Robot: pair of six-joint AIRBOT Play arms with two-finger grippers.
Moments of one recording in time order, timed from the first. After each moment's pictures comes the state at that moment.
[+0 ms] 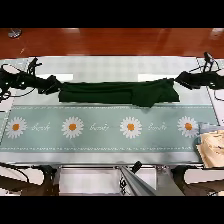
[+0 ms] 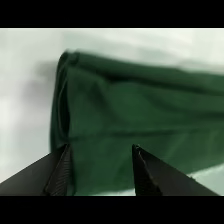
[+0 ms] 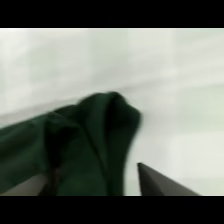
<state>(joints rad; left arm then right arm) 0.24 -1.67 1.28 0.92 -1.14 -1.26 -0.36 -1.60 1.25 -0.93 0.88 1.17</state>
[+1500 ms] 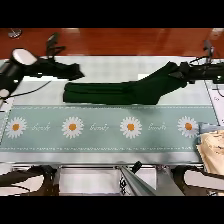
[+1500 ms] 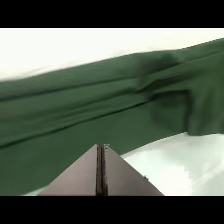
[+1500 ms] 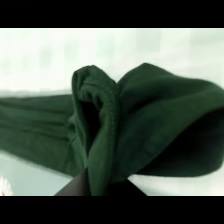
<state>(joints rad) -0.22 -1.41 1.29 0.87 -0.92 -1.33 -0.28 -1.38 1.25 -0.72 1.17 1.20</state>
